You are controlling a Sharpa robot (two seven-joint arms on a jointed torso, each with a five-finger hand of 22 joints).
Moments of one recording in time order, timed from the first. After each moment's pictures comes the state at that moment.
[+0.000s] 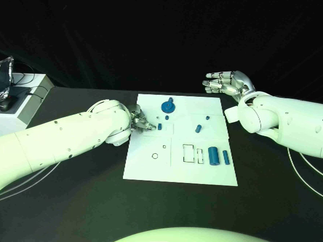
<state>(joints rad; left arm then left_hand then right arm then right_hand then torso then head) 1.24 -0.57 -0.02 1.32 -1.16 -0.06 -0.62 1.02 -0.20 0.49 0.13 0.07 0.98 -0.02 0.71 0.60 1.28 -0.07 0.81 0.43 1.41 -0.11 1.20 1.01 0.07 1.34 -0.11 1.09 1.31 1.28 -0.76 -0.10 1.21 -0.29 -0.43 0.35 1.25 0.00 -0.03 -0.10 0.56 0.77 0.20 0.06 0.05 1.00 0.19 0.06 0.06 0.96 0.18 0.06 0.06 0.05 0.79 0.20 0.07 0.06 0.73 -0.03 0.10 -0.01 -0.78</state>
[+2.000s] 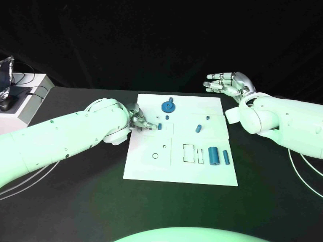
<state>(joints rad) 1.23 -0.60 0.00 1.34 -1.15 -0.06 -0.62 1.06 -0.17 0.23 0.22 0.07 0.98 -0.02 0.72 0.61 1.27 -0.07 0.82 0.42 1.41 -0.11 1.20 1.02 0.07 1.34 -0.11 1.09 1.31 1.27 -0.76 -0.10 1.21 -0.30 -0.43 0.35 1.25 0.00 -0.03 -0.10 0.56 0.77 0.20 0.06 0.05 1.00 0.19 0.06 0.06 0.95 0.18 0.06 0.06 0.04 0.67 0.20 0.06 0.06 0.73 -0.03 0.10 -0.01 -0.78</state>
